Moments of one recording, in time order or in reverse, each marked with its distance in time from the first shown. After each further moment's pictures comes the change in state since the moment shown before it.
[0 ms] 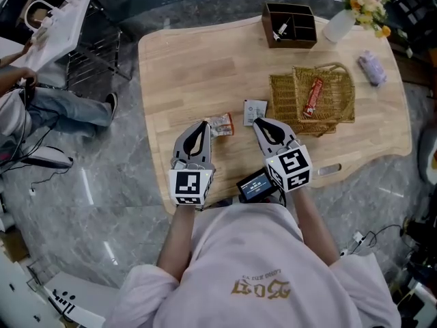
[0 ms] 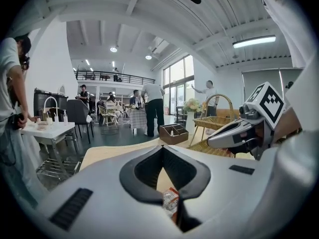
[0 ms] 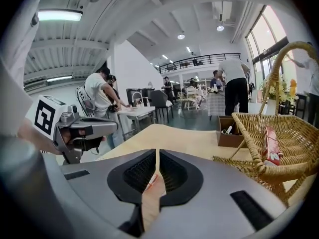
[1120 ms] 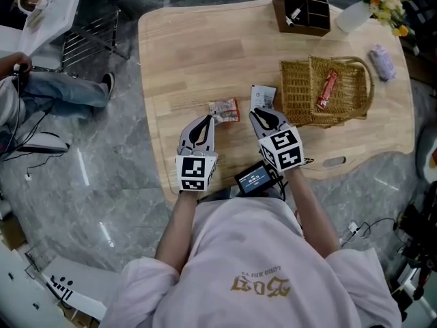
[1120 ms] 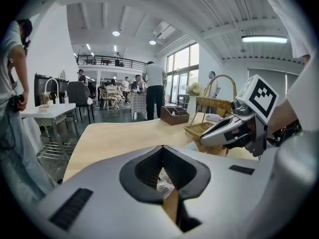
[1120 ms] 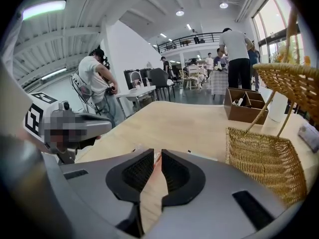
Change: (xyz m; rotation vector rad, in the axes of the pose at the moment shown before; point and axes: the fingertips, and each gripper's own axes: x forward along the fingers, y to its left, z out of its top) left arm 0.006 0.005 -0.088 -0.073 0.164 -0.016; right arm 0.055 0.010 -0.068 0.046 0.232 0.041
